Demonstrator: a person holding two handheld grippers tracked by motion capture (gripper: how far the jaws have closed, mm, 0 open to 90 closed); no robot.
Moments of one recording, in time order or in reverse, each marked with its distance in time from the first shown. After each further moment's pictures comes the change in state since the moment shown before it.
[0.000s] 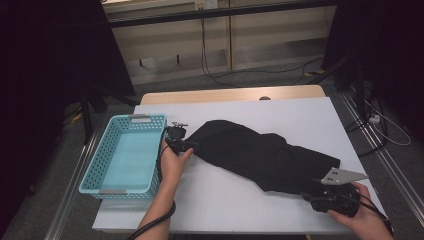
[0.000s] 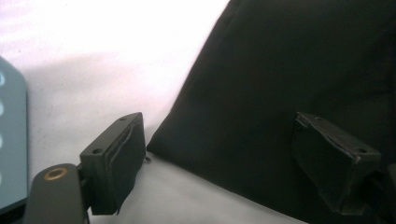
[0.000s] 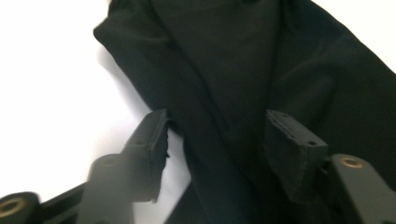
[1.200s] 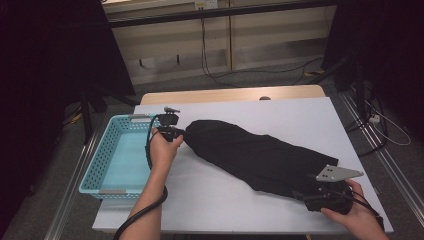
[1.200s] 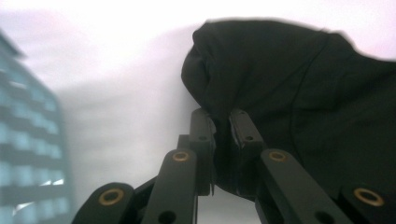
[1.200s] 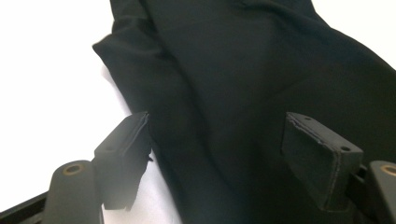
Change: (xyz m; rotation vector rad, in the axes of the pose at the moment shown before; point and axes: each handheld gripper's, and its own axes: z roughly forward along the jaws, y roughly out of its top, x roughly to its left) left arm 0.015 0.043 -0.043 0.069 -0.103 -0.086; right arm 0.005 0.009 0.007 -0.052 0.028 0.024
